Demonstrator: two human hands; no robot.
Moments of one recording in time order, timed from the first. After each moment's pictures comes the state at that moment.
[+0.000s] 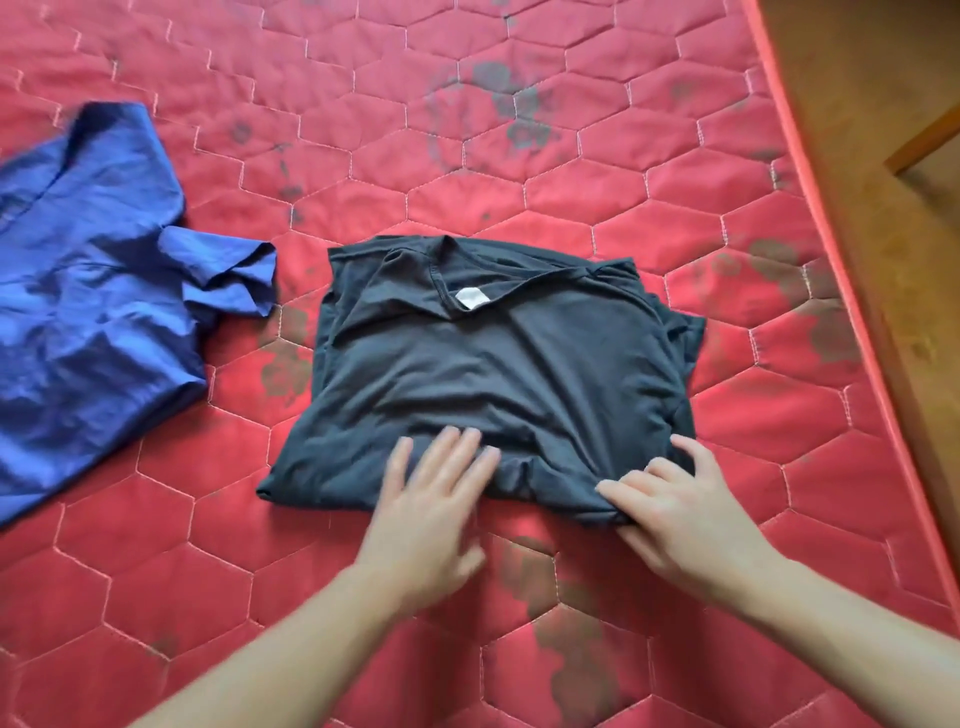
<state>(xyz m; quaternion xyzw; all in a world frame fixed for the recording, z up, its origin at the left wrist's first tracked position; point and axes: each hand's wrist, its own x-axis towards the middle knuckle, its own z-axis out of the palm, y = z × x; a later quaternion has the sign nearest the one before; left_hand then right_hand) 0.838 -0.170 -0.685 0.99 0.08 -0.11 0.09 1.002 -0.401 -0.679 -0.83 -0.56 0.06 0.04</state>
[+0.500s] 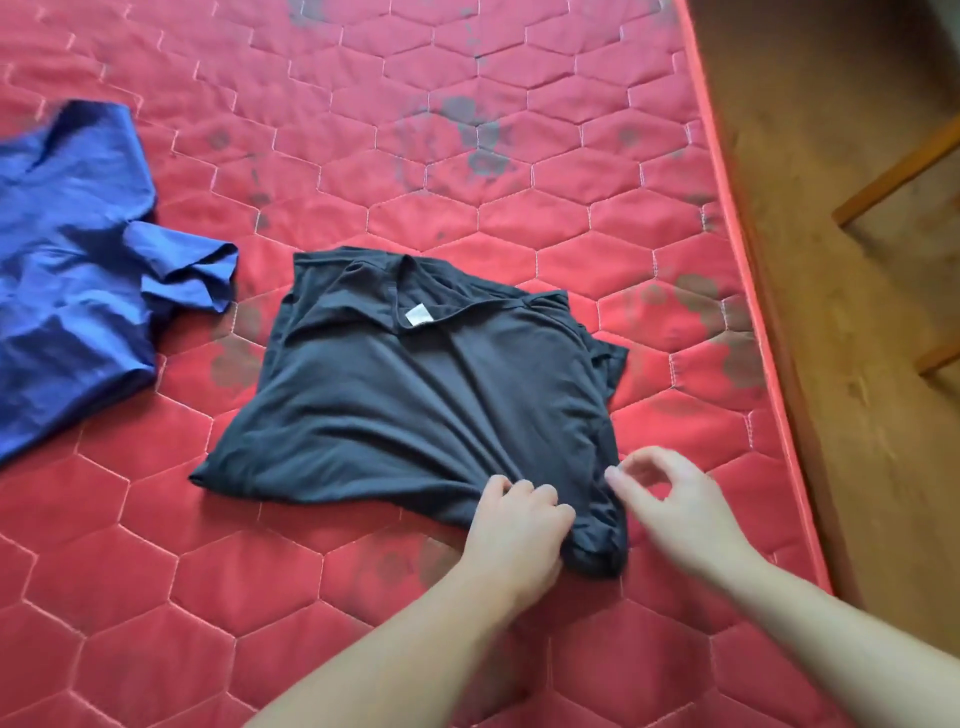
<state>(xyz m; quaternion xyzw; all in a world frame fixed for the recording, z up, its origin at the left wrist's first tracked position) 0.922 -0.304 -0.680 0.99 0.03 -0.06 0.13 1.041 -0.446 -0.648 -0.89 -0.17 0.26 0.34</state>
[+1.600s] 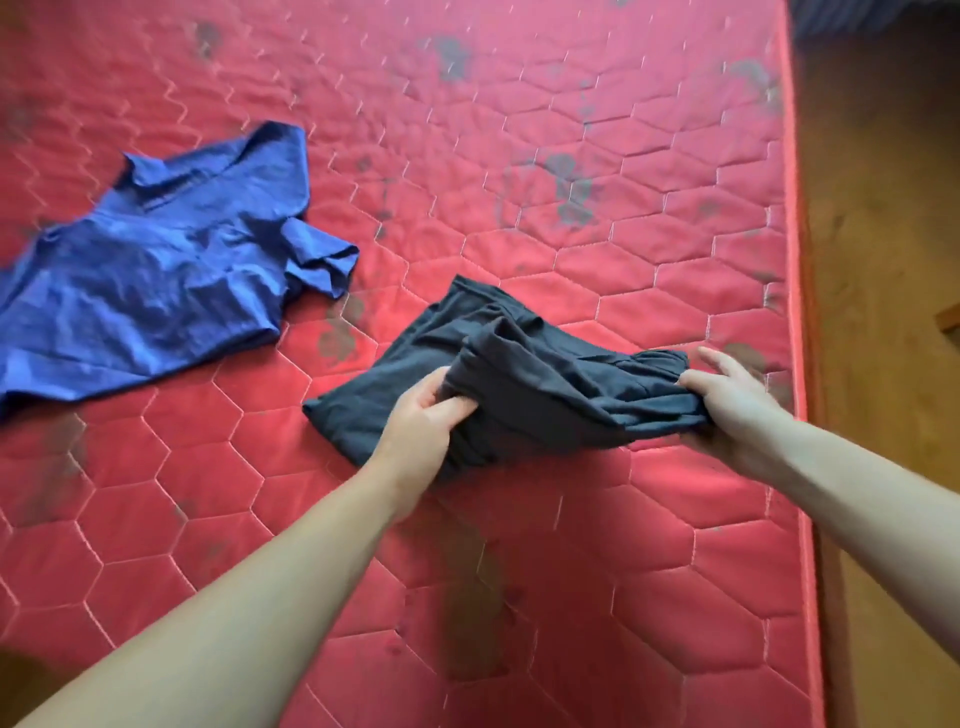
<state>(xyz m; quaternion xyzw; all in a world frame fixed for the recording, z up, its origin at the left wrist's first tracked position) 0.911 -0.230 -0.546 0.54 0.41 0.17 0.71 1.139 -0.379 -0.560 -0.77 0.03 0.42 0.48</state>
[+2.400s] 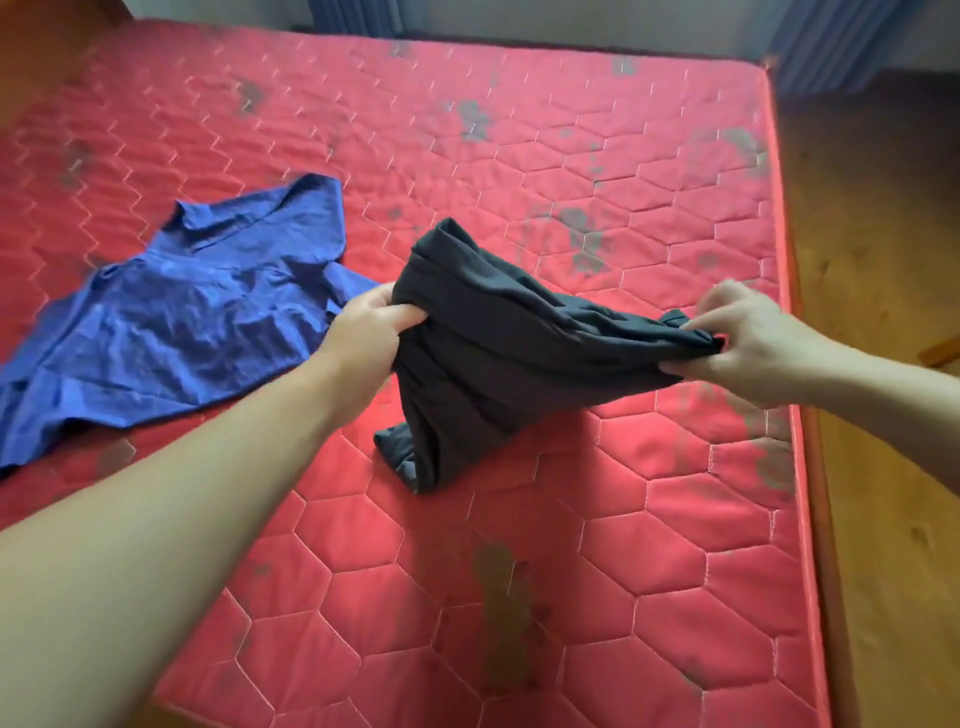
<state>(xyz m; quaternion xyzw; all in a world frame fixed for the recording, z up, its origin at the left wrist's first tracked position) 0.901 -0.127 -0.446 0.56 0.40 0.20 0.70 1.162 -0.337 -0.449 -0.83 -0.50 0.21 0.13</state>
